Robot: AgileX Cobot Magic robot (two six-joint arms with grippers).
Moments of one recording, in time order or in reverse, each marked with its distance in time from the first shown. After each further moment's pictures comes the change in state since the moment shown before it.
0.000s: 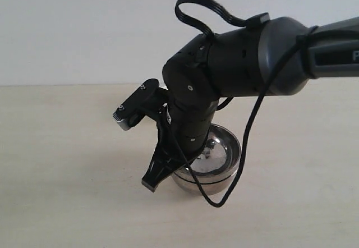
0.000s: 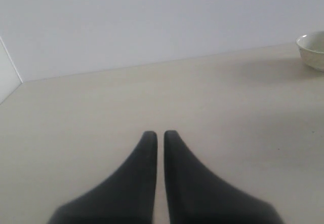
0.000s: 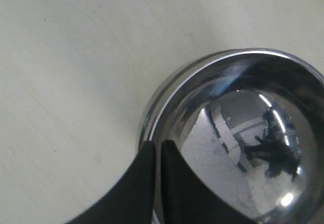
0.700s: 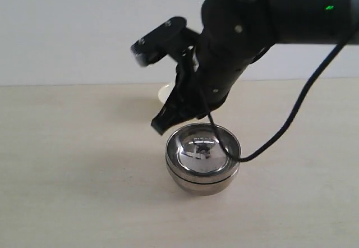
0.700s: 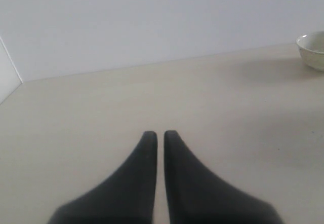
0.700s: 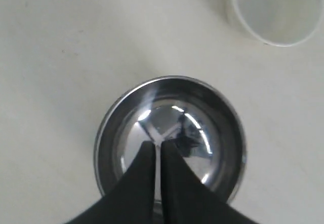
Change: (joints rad) left arm 0.000 0.000 0.000 0.000 0.000 0.000; right arm -0.052 -0.180 0.000 -0.057 -0.011 0.121
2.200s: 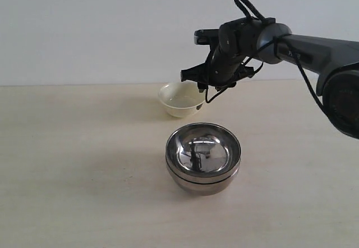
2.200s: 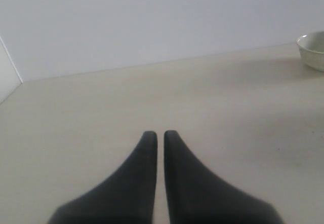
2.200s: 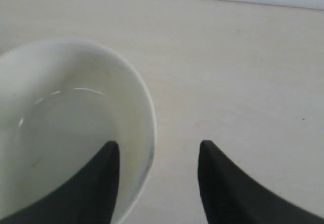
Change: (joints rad) left arm 0.000 0.000 0.000 0.000 0.000 0.000; right arm -0.384 0.754 -0.796 0.177 -0.054 0.219
